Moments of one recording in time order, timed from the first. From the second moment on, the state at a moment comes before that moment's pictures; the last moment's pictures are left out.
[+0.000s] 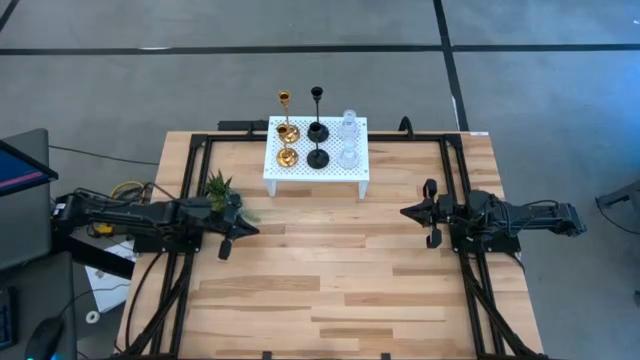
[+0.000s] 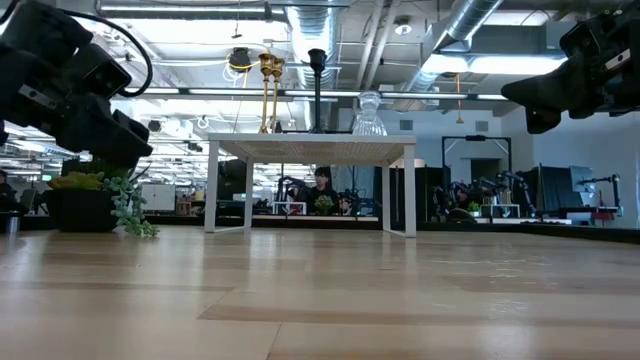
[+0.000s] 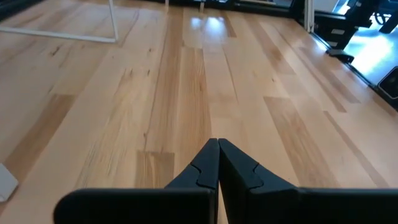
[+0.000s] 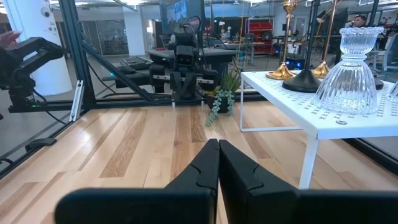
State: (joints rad) left arm -0.03 0.25 0.01 0.04 0.08 -0.05; right arm 0.02 0.04 0.01 0.02 0.08 0.03
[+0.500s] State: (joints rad) left arm -0.03 0.10 0.01 0.06 0.08 -0.05; right arm 0.02 0.04 0.01 0.02 0.08 0.03
